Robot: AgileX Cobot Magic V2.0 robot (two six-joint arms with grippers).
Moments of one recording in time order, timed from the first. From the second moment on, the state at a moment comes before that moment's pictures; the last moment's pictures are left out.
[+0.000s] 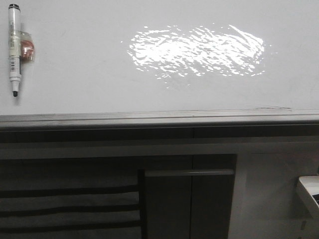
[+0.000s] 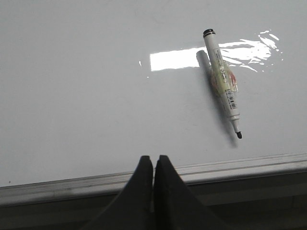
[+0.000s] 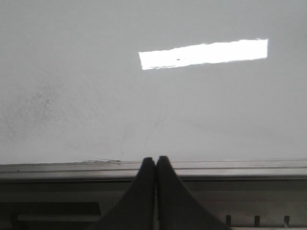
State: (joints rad) left arm -0.10 -0.01 -0.01 0.04 0.08 0.00; right arm 0.07 -0.01 0.01 -0.09 0.05 0.16
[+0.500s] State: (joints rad) left arm -0.10 -0.01 -0.01 0.04 0.08 0.00; right arm 0.07 -0.01 0.01 -0.09 0.05 0.16
